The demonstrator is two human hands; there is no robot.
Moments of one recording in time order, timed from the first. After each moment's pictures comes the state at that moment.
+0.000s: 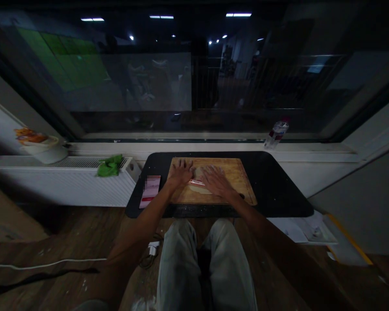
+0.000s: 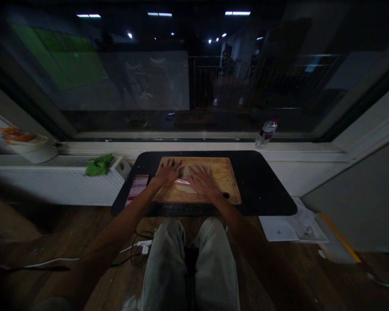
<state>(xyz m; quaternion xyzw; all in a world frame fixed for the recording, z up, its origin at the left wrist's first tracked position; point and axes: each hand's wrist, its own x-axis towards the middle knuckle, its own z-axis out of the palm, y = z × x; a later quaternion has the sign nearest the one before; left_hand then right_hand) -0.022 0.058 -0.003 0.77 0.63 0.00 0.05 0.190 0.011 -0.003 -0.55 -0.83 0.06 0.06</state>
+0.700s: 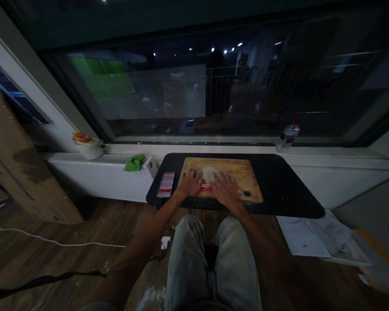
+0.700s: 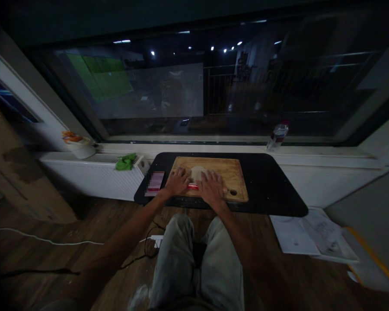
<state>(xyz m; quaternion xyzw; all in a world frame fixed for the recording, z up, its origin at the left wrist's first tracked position) -0.031 -0.020 -0.010 0.79 0.61 0.03 0.00 0.178 -0.048 -0.012 -0.59 -0.79 -0.06 0.13</state>
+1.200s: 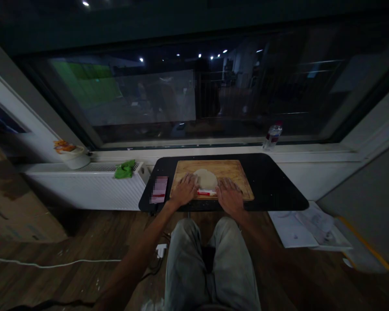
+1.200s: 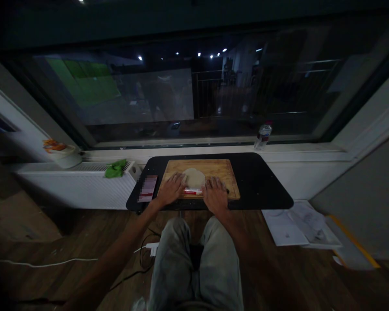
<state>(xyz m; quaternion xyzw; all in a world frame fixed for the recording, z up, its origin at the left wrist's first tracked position) -0.032 -0.040 -0.015 0.83 0.55 0.09 -0.01 0.215 -0.082 -0.009 -0.64 -0.75 -0.05 0.12</state>
